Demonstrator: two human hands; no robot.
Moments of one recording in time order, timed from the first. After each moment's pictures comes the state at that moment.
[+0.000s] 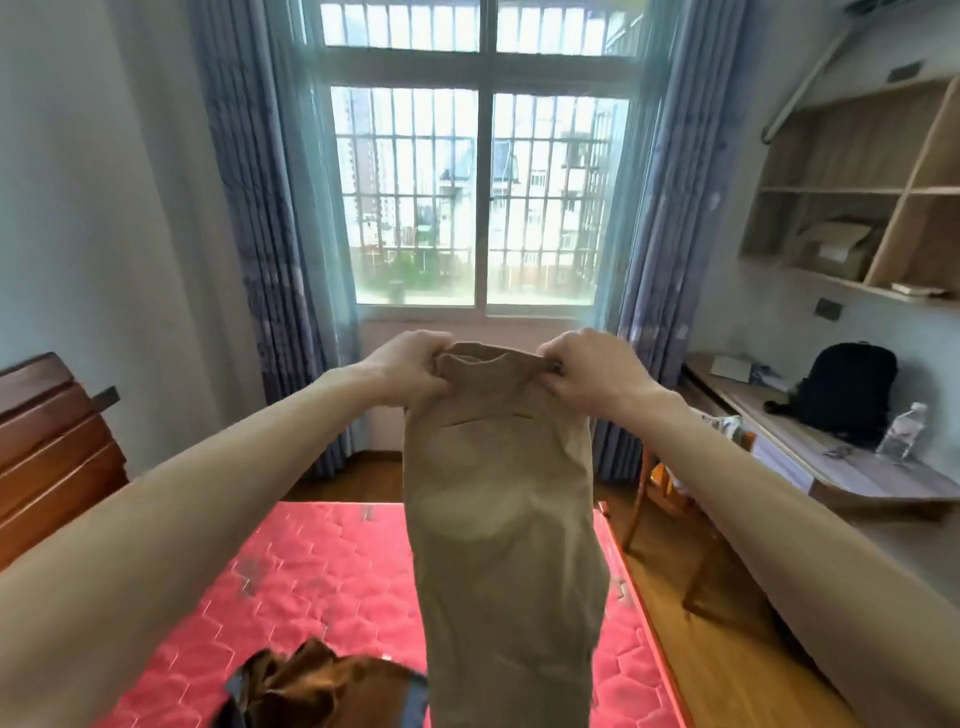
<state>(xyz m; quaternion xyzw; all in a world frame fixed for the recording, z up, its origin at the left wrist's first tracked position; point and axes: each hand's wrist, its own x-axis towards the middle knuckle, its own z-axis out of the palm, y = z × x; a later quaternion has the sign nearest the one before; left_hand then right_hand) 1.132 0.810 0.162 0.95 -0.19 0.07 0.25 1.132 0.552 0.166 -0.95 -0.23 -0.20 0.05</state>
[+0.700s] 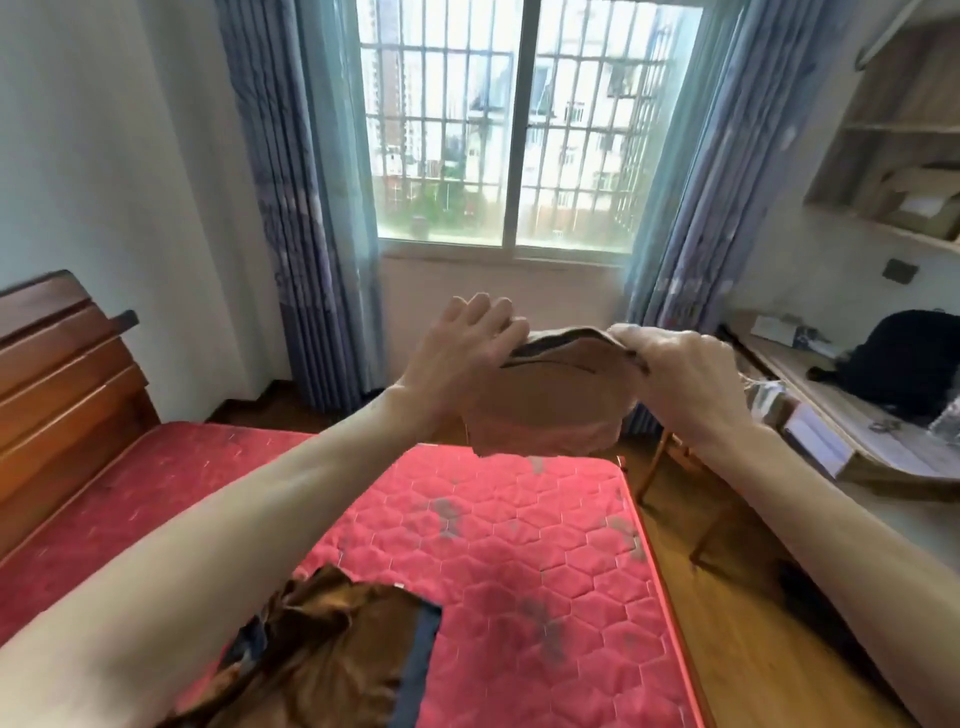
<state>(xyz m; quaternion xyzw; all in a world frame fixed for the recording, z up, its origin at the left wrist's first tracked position) 1.162 0.795 0.071 0.83 -0.29 0.48 -0.07 1.150 0.522 0.091 -0.87 -0.25 -0.42 0.07</state>
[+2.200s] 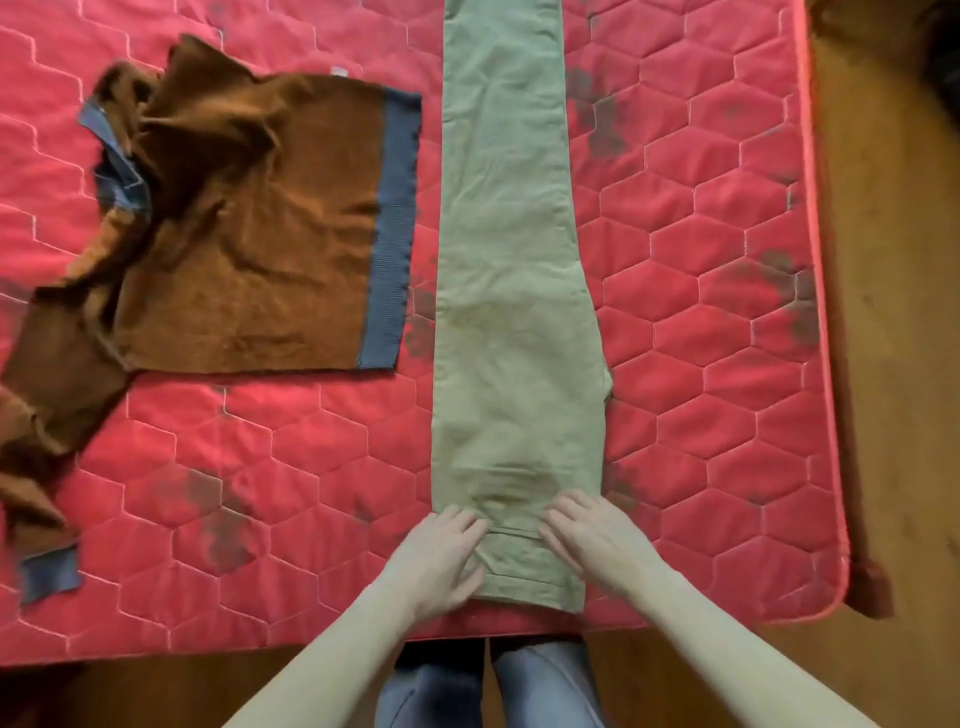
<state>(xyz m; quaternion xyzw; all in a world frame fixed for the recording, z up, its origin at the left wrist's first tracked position) 0.722 0.792 -0.663 0.89 -0.27 -0.32 0.19 0.742 0.522 -0.680 -0.92 -0.33 0.16 0.16</state>
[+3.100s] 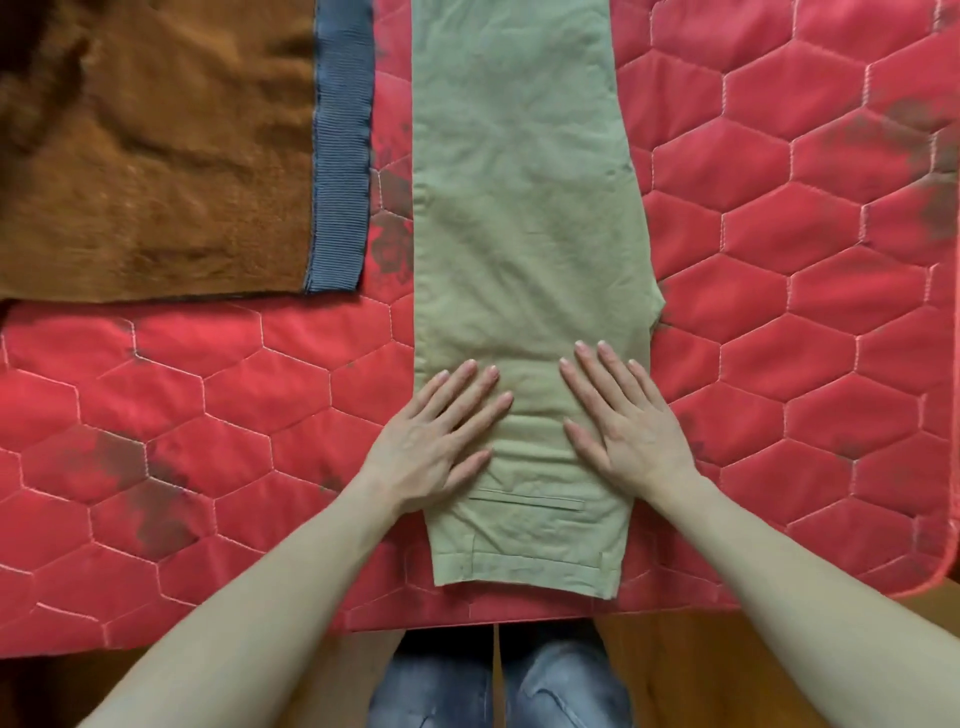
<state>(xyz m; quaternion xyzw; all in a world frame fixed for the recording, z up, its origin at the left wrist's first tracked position) 0.764 0.807 -0.790 0.92 -0.34 -0.16 0.09 0.767 0.501 -0.795 -0.96 -0.21 0.12 0.11</state>
